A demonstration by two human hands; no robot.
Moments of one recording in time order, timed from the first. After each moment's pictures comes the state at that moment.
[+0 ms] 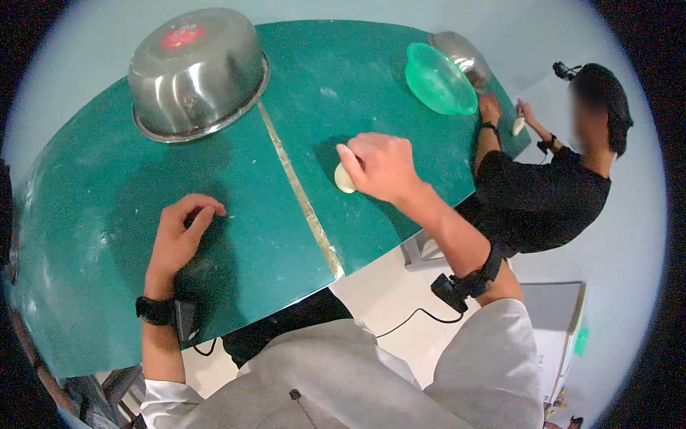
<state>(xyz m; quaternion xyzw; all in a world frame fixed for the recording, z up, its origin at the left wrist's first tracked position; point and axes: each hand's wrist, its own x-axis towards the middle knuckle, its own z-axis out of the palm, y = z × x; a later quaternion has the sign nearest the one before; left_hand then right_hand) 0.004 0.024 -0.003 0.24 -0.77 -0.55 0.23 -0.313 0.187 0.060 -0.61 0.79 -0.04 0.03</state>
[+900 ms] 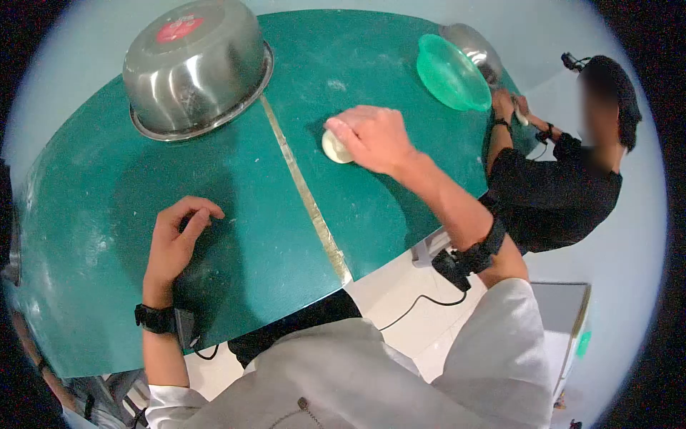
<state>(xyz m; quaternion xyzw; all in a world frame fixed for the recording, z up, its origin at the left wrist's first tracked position) 0.008 0.022 0.000 0.24 -0.76 -0.55 0.24 -0.342 0.148 0.045 -0.68 0.72 -0.13 -0.03</state>
